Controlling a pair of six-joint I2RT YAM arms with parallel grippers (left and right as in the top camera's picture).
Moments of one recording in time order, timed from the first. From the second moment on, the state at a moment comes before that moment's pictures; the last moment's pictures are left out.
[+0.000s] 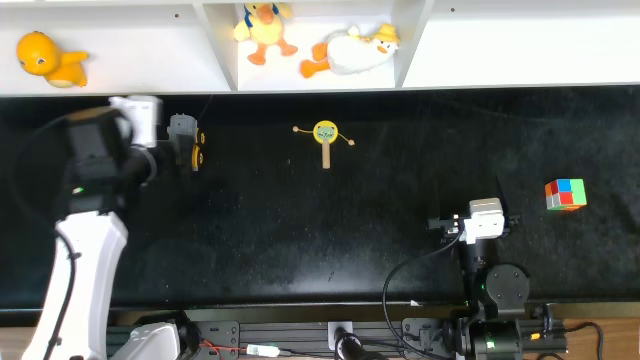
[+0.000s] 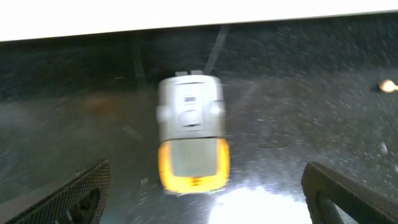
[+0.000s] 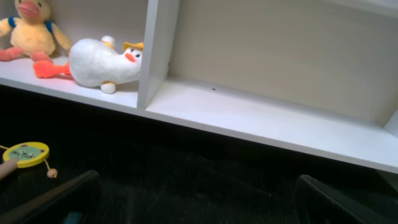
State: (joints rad) left arm 0.10 1.26 0.85 -0.47 0.13 0.13; right arm 0.05 0.01 0.02 -0.01 -0.03 -0.20
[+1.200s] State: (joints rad) left arm 0.06 1.54 0.85 -0.35 -0.03 0.08; right arm 0.05 0.01 0.02 -0.01 -0.03 -0.20
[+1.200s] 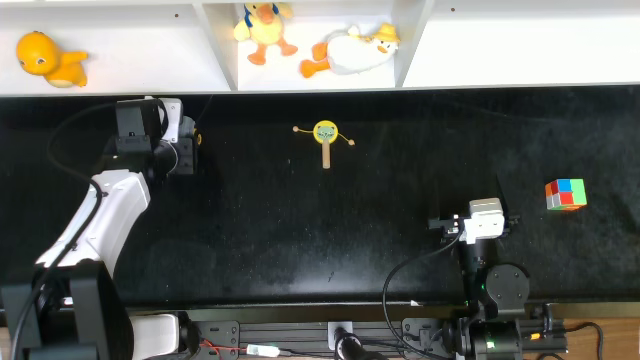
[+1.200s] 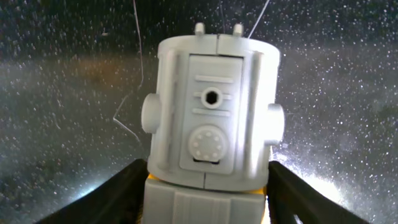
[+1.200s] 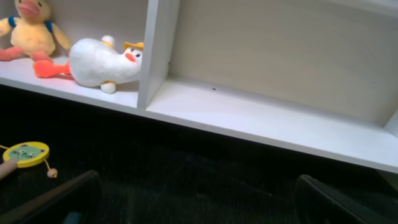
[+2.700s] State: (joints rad) left arm 0.06 1.48 1.14 -0.40 0.03 0.08; right arm 0.05 0.01 0.02 -0.01 -0.03 -0.20
